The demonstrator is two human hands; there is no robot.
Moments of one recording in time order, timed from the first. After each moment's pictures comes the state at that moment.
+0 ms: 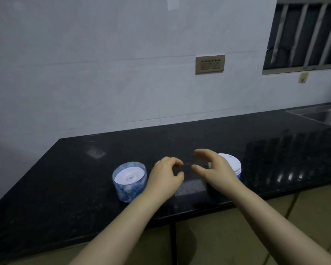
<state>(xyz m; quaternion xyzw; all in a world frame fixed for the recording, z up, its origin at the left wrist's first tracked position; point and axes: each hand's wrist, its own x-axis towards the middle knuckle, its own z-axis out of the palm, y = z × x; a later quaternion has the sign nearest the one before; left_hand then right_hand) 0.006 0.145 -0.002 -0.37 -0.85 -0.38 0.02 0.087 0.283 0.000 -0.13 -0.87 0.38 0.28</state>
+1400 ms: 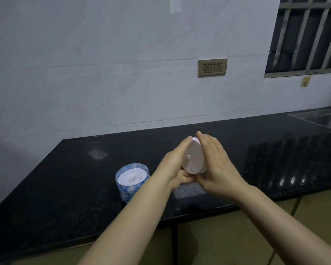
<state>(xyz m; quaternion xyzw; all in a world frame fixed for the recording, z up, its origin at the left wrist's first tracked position) 0.021 0.162 0.050 -0.10 -0.59 -0.70 -0.38 0.102 0.270 0.023 0.01 -0.94 0.14 0.32</state>
